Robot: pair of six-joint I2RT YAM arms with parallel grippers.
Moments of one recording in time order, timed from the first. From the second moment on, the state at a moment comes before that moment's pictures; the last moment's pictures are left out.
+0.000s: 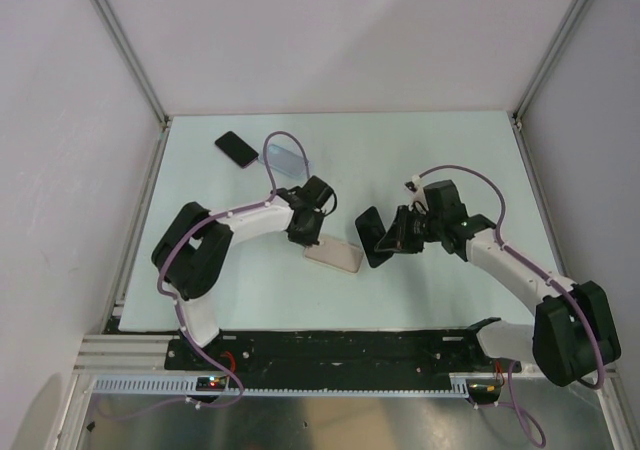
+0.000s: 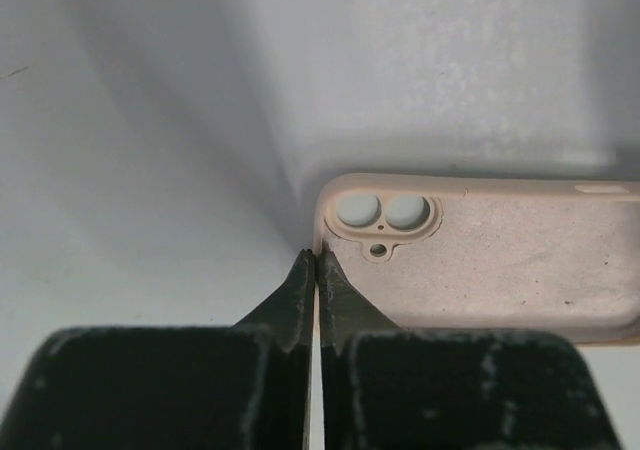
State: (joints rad) left arm -0.69 1.82 1.16 -0.57 -0.12 -0.38; right arm 0.40 1.24 0.75 -0.34 -0.55 0.62
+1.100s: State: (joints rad) left arm -0.74 1.81 1.15 -0.43 0.05 -0.23; right arm 0.54 1.35 0.73 -0.29 -0.65 0.61
